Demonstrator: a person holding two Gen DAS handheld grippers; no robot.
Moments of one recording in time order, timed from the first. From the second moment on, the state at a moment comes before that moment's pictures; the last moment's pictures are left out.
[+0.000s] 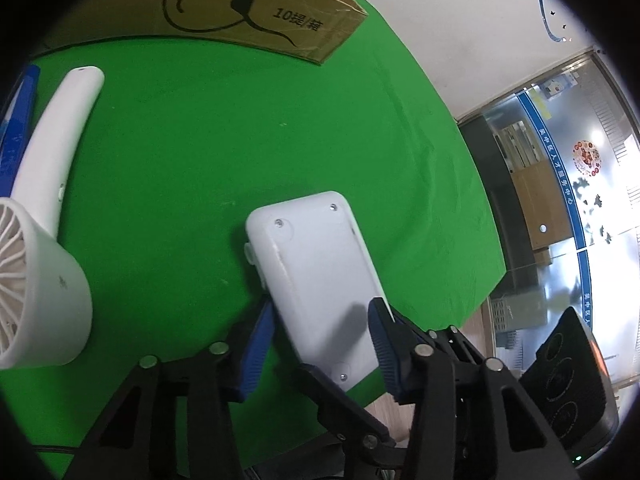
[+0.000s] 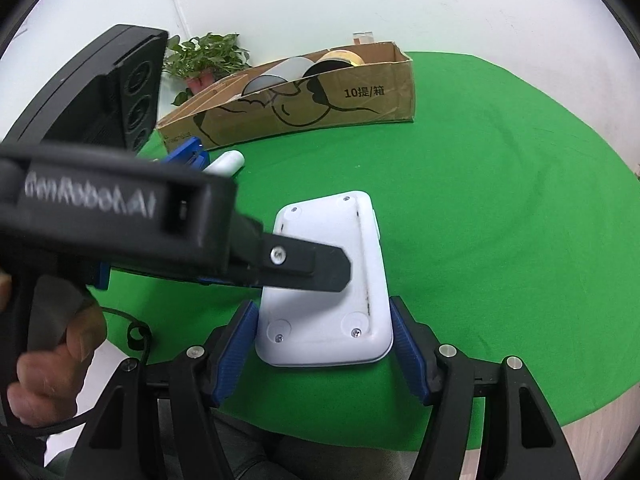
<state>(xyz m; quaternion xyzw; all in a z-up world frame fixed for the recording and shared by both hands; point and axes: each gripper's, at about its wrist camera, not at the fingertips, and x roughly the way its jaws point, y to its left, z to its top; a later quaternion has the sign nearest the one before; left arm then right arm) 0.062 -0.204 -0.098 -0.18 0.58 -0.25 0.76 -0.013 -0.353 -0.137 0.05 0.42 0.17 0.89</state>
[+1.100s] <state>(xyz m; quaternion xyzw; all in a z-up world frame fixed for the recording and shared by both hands) 0.219 -0.001 0.074 -0.13 0.43 -0.15 0.88 0.200 -0.148 0.040 0.01 0.34 0.27 0.90</state>
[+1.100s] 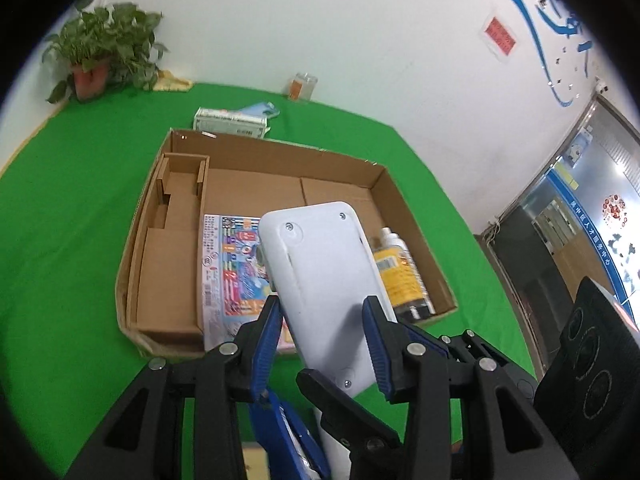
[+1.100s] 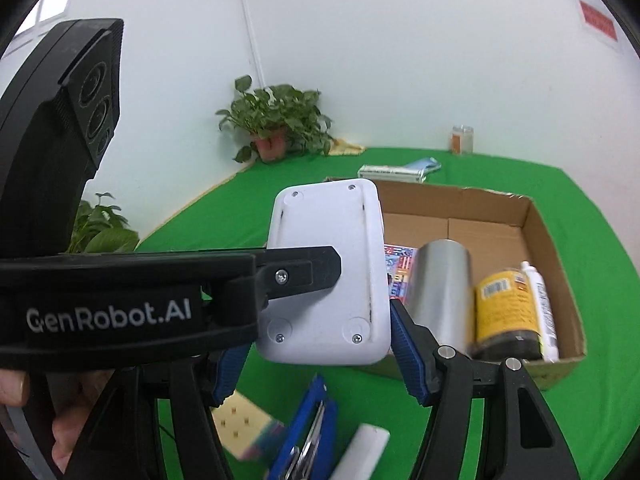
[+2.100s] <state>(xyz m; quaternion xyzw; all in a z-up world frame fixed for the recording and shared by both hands) 0.309 0.080 -0.001 -0.18 0.48 -0.15 0.84 0.351 -0.088 -0.071 0.03 0.50 0.29 0.82</state>
